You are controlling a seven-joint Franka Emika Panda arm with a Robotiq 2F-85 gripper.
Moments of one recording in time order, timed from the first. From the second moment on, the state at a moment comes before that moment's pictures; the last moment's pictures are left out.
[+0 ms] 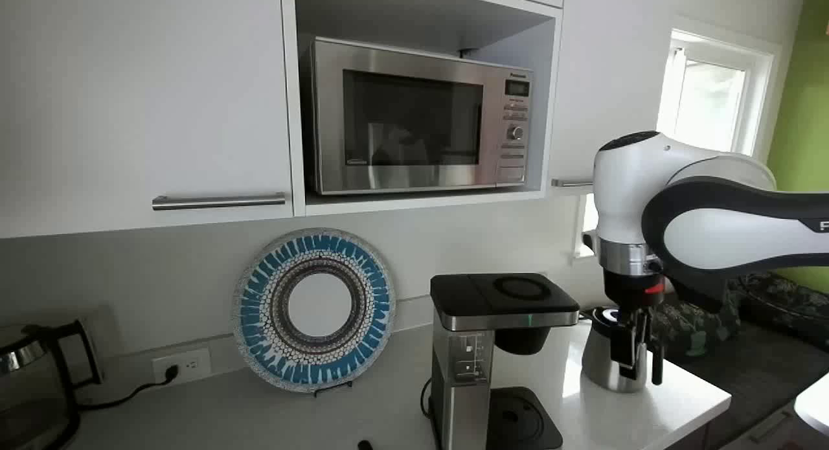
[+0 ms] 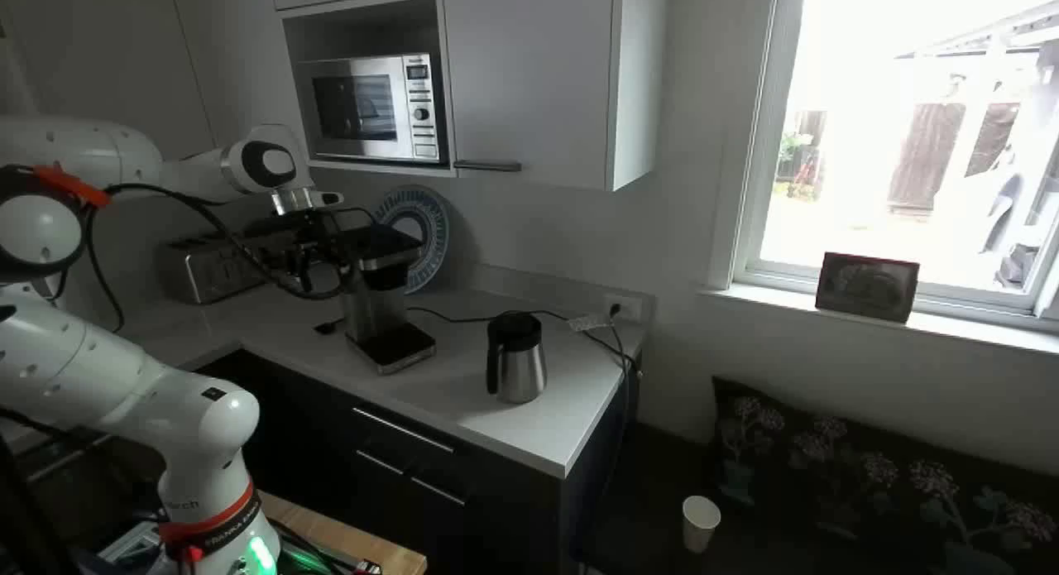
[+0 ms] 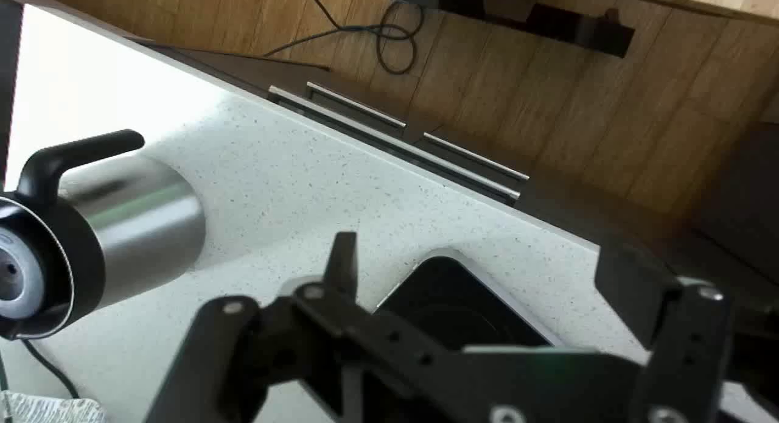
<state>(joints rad) 0.07 -0.61 0.18 -2.34 -0.14 1.65 -0.03</state>
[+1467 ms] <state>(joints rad) -0.03 -0.47 -0.04 -2.29 -0.28 1.65 -0.13</state>
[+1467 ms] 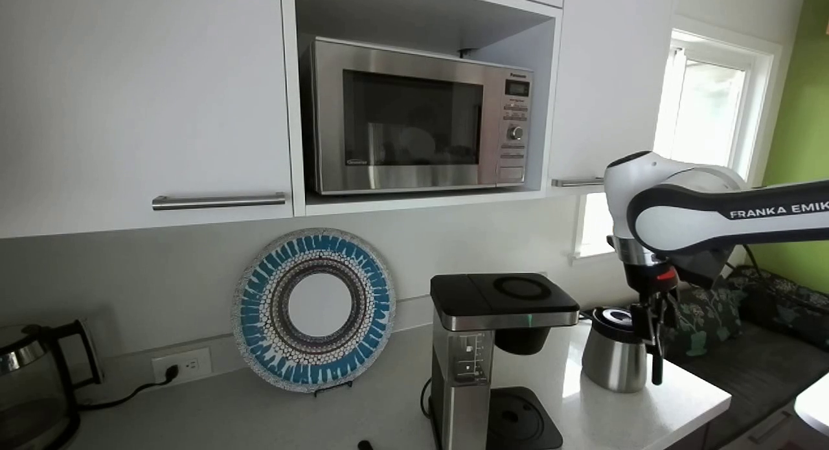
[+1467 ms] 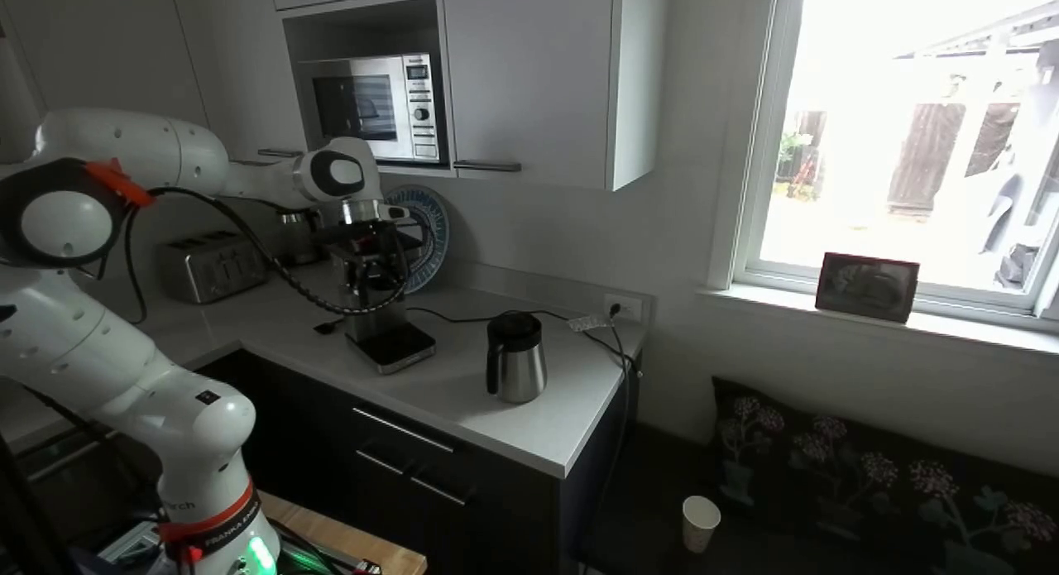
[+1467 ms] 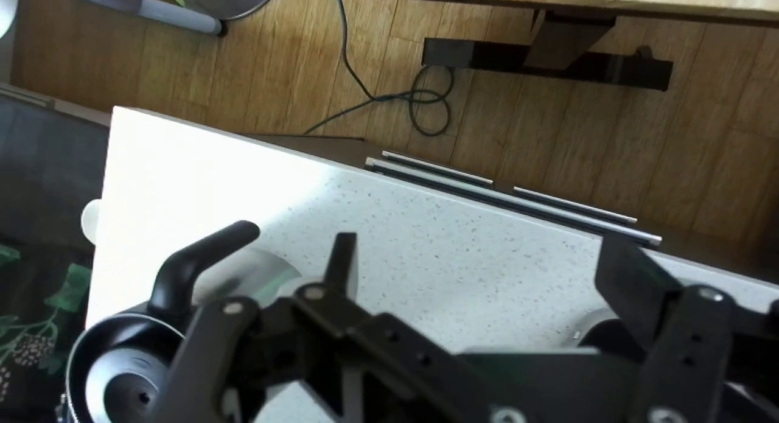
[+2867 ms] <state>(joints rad) -0.16 -0.26 -0.25 -2.22 -0.29 1.93 -0.32</state>
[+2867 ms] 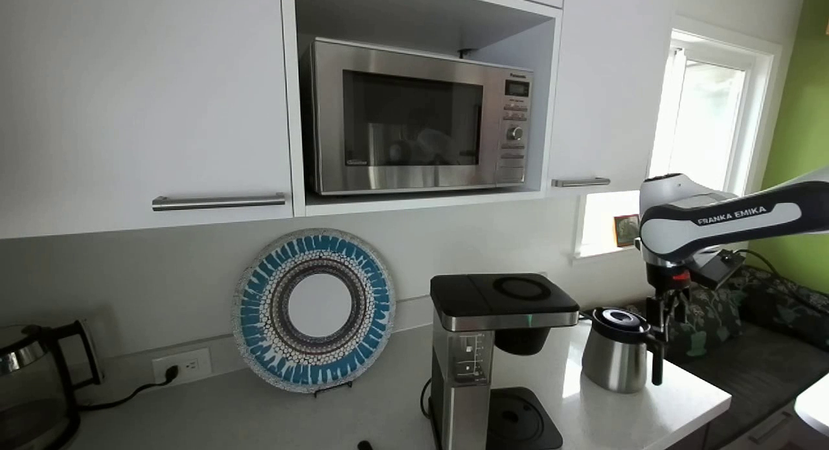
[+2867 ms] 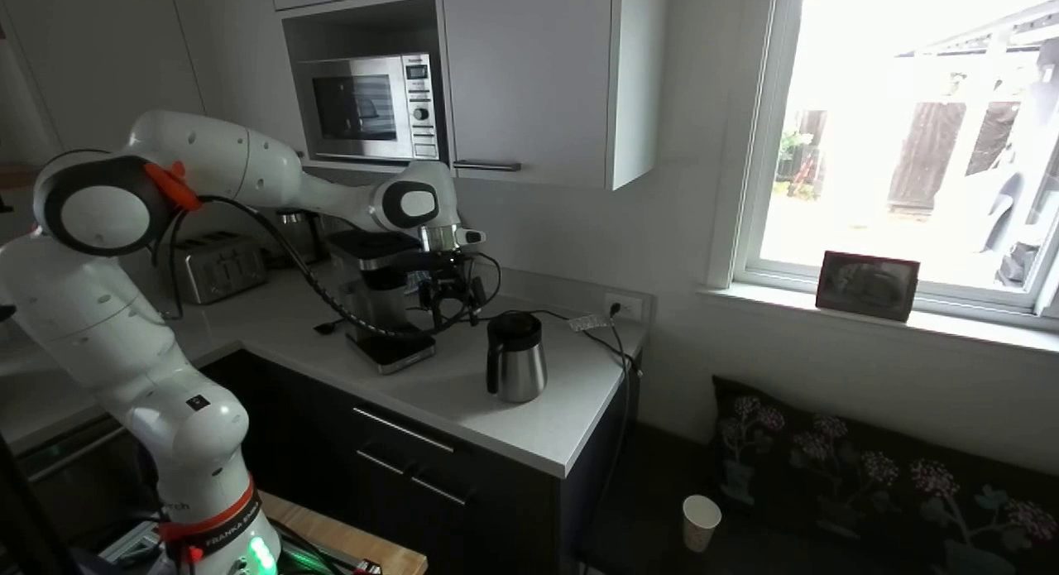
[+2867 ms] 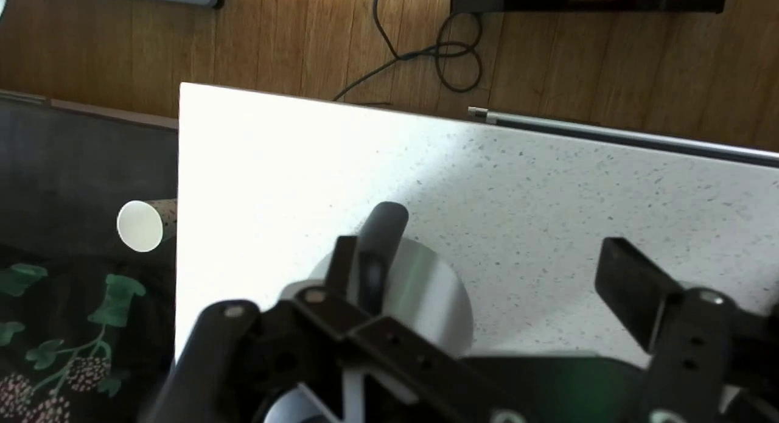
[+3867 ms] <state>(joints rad) -0.24 0.00 -0.30 -2.07 -0.17 1.94 -0.44</state>
